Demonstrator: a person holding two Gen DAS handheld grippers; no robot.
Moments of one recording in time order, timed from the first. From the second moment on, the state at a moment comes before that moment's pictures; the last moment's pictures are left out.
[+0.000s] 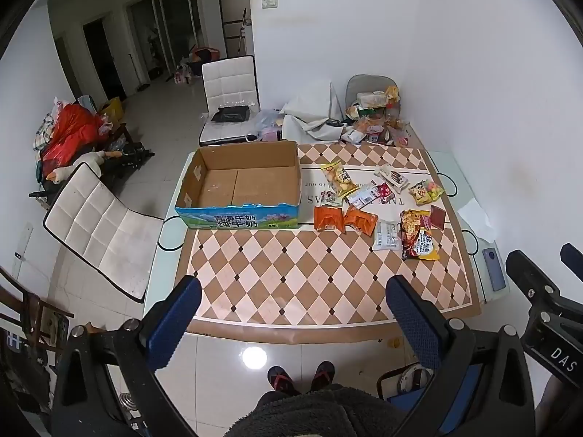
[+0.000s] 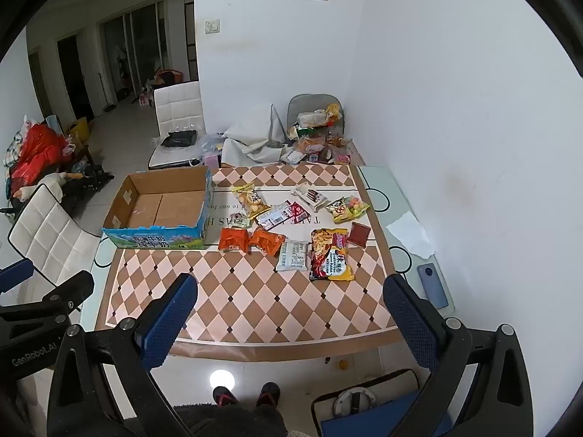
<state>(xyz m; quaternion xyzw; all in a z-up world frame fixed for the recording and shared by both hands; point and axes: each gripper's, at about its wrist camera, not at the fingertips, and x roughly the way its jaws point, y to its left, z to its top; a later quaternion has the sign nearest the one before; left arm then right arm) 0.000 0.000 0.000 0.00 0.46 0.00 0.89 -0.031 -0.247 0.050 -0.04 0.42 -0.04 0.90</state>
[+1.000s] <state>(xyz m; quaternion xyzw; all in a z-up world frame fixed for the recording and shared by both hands) 0.000 0.000 0.000 0.00 0.46 0.00 0.89 -0.019 -0.244 0.048 -0.02 0.42 -0.03 0.90</state>
